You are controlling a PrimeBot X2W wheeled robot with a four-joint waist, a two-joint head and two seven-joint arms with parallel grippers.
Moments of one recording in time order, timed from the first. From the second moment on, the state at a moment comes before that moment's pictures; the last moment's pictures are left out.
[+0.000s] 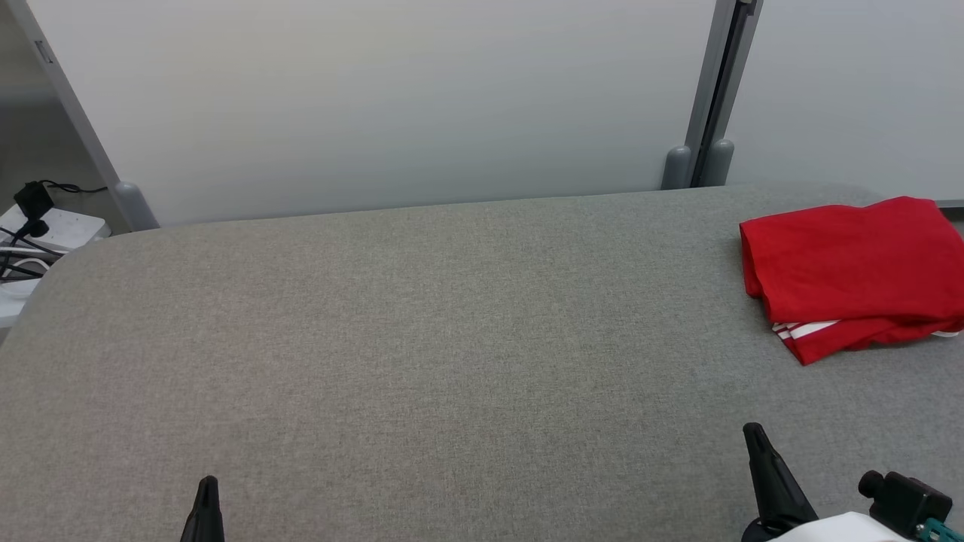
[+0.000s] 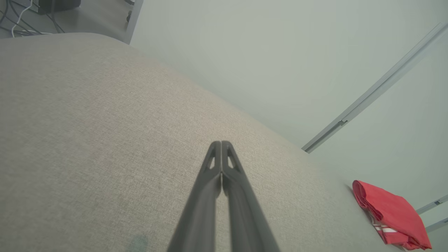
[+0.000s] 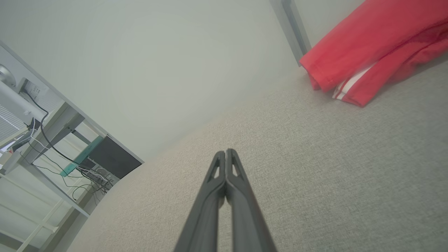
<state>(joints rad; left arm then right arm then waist) 0.21 0.02 0.09 0.15 -0.67 -0.08 -0.14 0.06 -0.05 0.13 0.21 0.69 0.13 -0.16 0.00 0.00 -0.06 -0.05</state>
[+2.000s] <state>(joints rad) 0.03 0.03 0.09 0.23 -1.31 -0.11 0.03 -0.02 -0.06 -0.02 0.25 1.34 0.13 0.00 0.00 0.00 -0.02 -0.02</state>
